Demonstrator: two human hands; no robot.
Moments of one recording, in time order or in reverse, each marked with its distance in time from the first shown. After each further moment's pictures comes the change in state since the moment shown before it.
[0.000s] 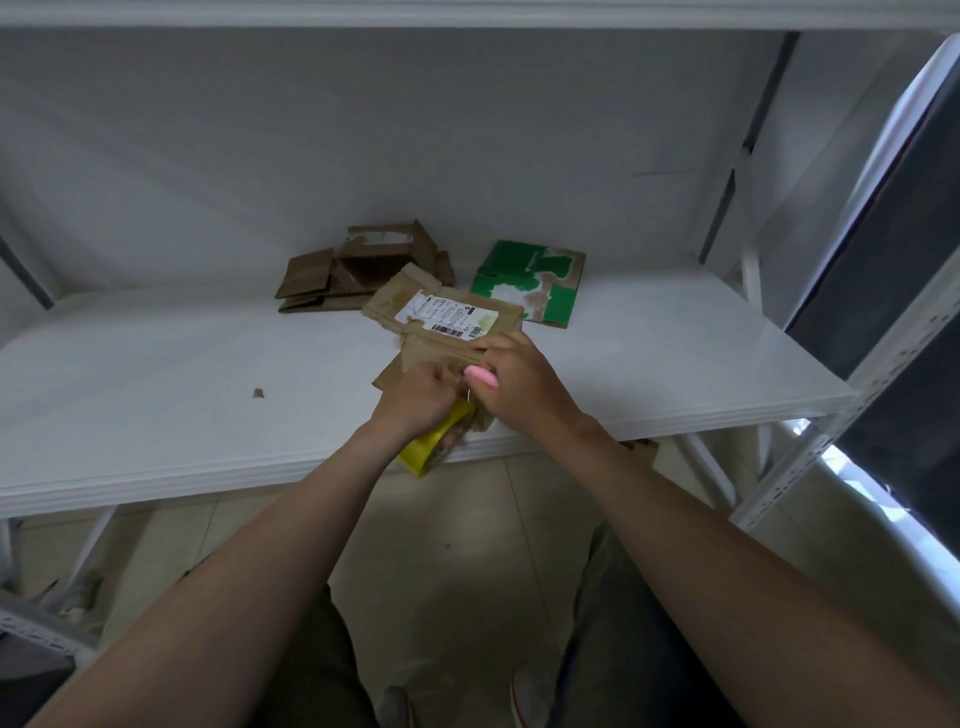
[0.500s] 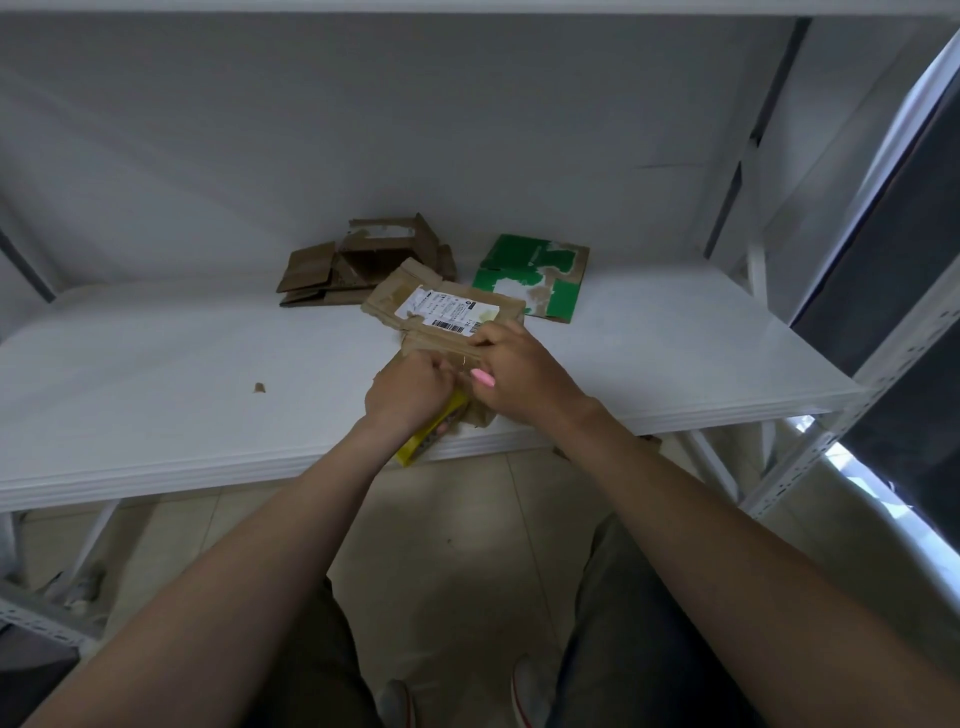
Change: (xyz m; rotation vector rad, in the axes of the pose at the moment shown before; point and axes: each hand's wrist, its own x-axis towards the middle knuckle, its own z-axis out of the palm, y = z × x) left_hand 0.001 0.000 -0.003 0.164 0.137 -0.020; right_hand 0.009 -0.006 -0.011 -0.089 -0.135 -0.045
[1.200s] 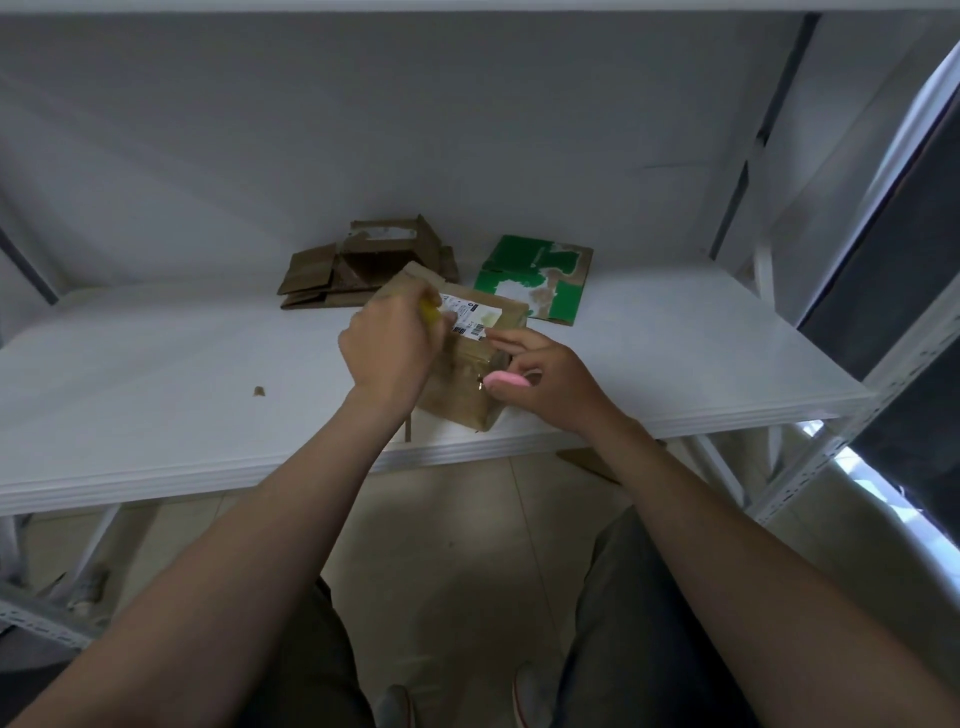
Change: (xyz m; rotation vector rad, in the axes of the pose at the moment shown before) left_hand 0.005 0.026 -0.036 0.158 0.515 0.131; right_hand -0.022 0.032 -0.005 0.599 0.019 0.108
